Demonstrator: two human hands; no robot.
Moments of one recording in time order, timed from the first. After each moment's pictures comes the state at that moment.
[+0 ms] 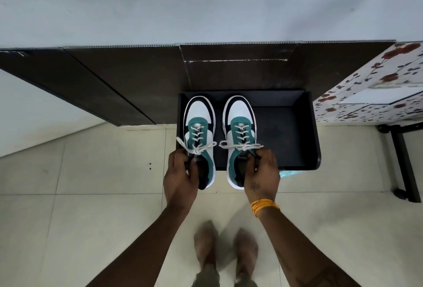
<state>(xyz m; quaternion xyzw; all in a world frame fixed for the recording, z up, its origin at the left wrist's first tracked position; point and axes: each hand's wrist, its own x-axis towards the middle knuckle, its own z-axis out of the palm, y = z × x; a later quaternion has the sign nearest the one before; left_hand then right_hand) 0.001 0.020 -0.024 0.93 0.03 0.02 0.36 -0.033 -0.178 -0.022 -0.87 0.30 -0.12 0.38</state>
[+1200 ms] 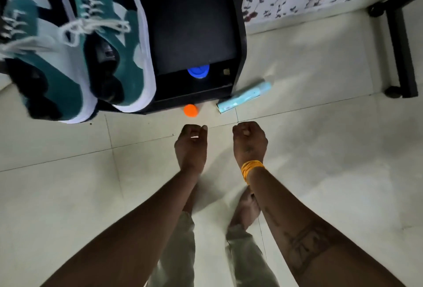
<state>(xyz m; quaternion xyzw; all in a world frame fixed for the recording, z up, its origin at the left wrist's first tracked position) -0.175 -0.178 -0.212 0.87 0.19 -0.19 0.42 -0.213 -0.307 -0.202 -0.65 0.56 0.01 0.51</state>
